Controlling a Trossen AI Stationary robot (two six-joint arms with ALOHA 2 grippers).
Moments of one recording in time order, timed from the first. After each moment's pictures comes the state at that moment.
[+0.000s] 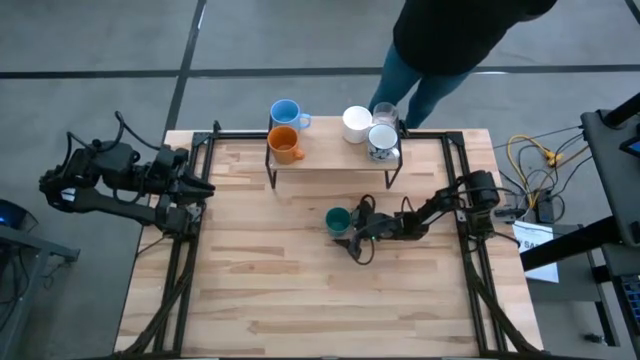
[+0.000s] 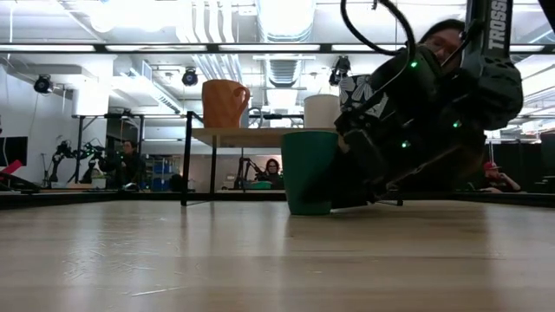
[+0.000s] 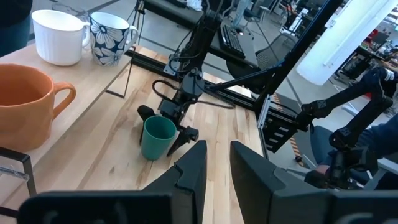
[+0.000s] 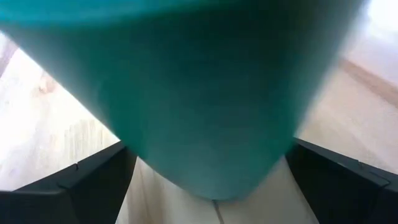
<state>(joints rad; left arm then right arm) -0.11 0.63 1.18 -0.90 -0.06 -0.43 0.09 1.94 0.54 0.89 0.23 0.34</state>
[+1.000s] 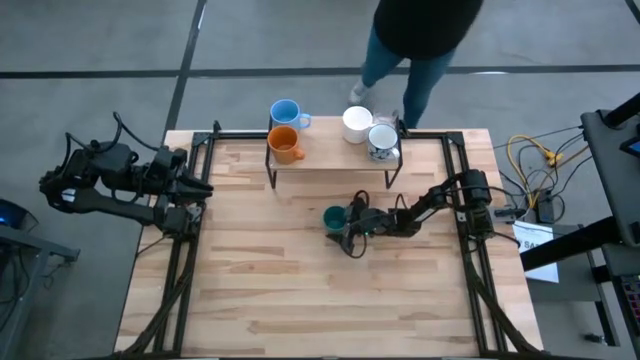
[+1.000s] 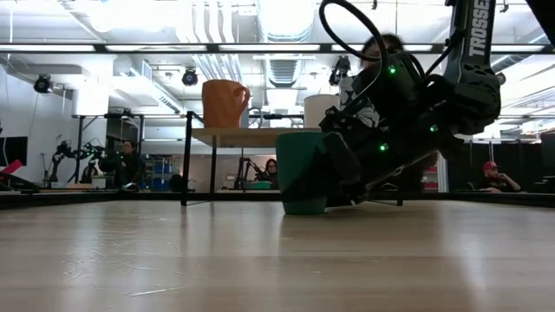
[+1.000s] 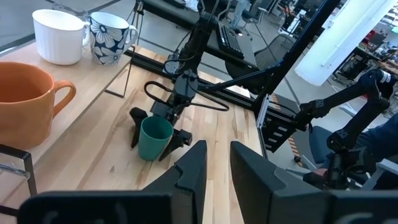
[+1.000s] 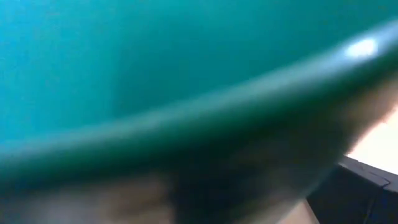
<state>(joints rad) -0.11 0.61 1.17 -0.90 -0.06 -0.43 0.04 2.00 0.63 0.90 0.21 0.32</state>
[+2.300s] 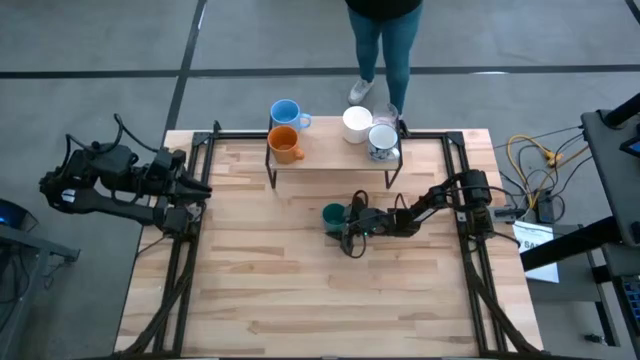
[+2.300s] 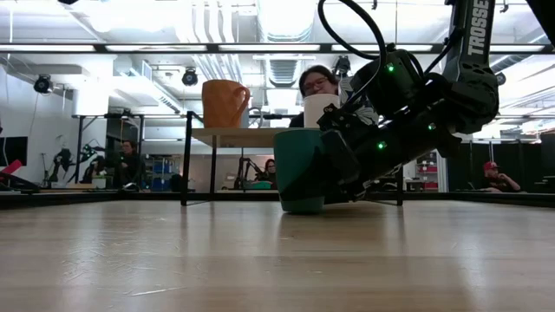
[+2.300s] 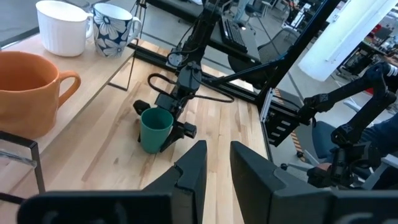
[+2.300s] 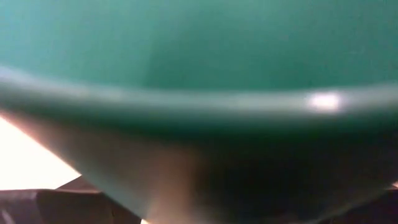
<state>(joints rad) -0.11 0.59 1.16 -0.93 -0.06 -0.43 0.04 2.00 0.64 0.89 0.20 0.30</state>
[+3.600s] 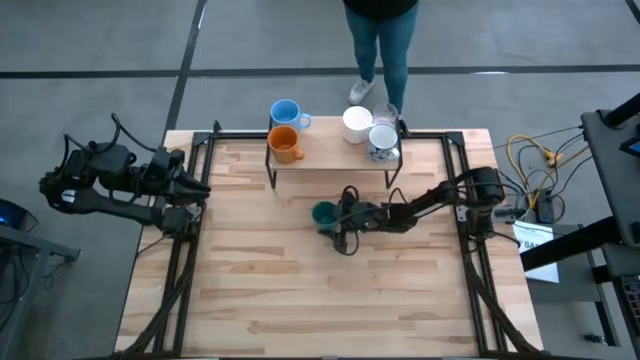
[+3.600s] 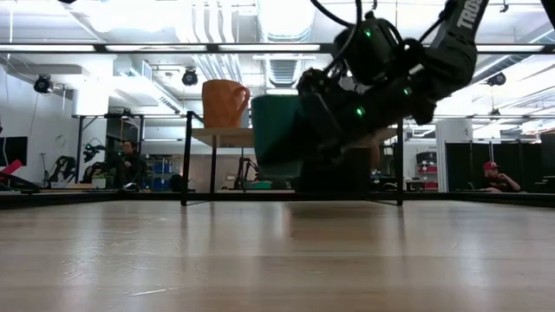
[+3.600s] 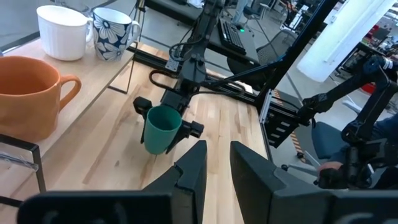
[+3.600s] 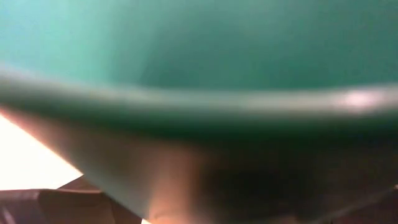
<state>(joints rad) -0.11 0.58 1.16 -0.93 -0.06 -0.42 0.04 1.91 0.76 0.70 0.15 0.17</state>
